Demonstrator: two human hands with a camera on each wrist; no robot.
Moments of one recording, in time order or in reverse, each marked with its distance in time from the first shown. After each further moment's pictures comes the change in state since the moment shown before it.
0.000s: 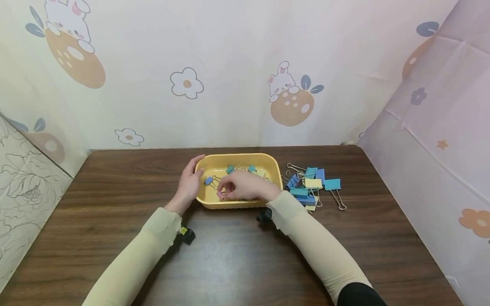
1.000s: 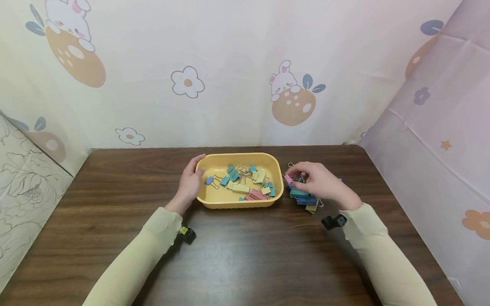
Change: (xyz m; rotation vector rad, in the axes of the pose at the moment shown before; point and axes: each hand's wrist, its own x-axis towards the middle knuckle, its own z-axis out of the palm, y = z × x) left_hand 0.000 0.000 0.000 -0.008 0.004 -0.008; right_hand -0.152 0.068 -0.049 -0.019 0.385 0.146
